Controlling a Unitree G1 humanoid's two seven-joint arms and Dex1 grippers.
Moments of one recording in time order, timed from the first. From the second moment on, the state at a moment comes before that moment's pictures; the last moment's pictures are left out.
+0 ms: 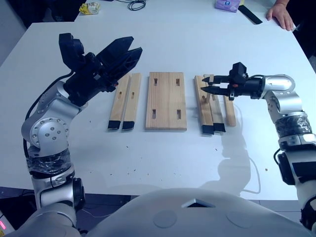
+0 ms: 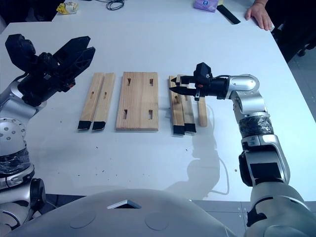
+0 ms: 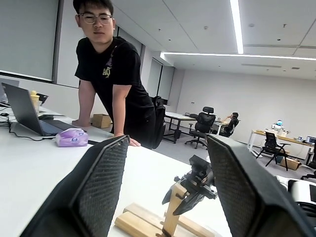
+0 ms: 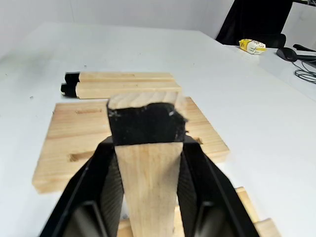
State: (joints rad) left arm -0.21 0.51 0.28 -0.37 -1.07 0.59 -0.75; right arm -0.56 -0.59 0.15 0.54 0.34 -0.08 1.34
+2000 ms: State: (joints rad) left arm -0.19 0.51 0.26 -0.32 -1.04 0.59 -0.77; right arm -0.43 -0.54 -0.02 0.51 0.41 0.02 1.37
